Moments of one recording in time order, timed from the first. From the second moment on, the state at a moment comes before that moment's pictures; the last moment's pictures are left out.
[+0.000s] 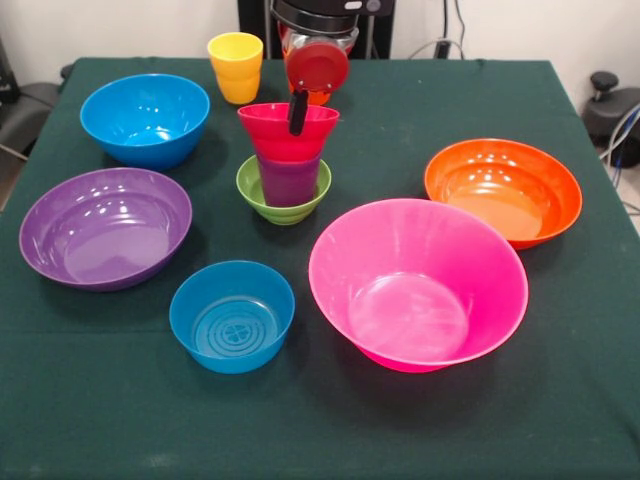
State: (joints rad) arm -0.19 -0.63 -0.11 1.60 -0.16 0.53 3.10
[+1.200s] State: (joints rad) arm -0.22 -0.62 -0.09 1.60 -0.16 0.53 3.10
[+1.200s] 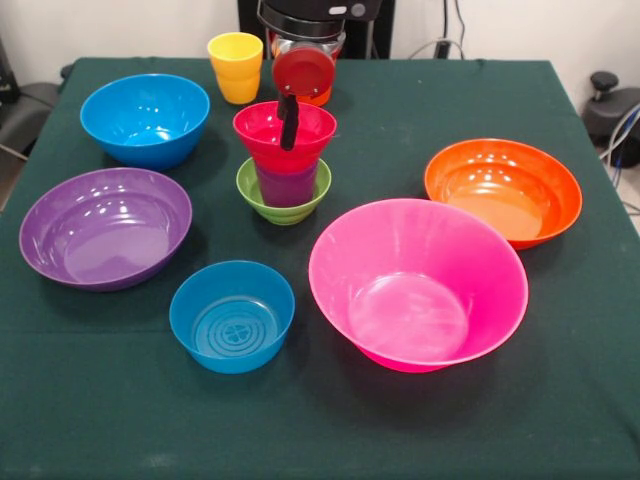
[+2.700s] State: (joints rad) arm -0.24 -0.64 -0.05 1.60 -0.16 0.53 3.10
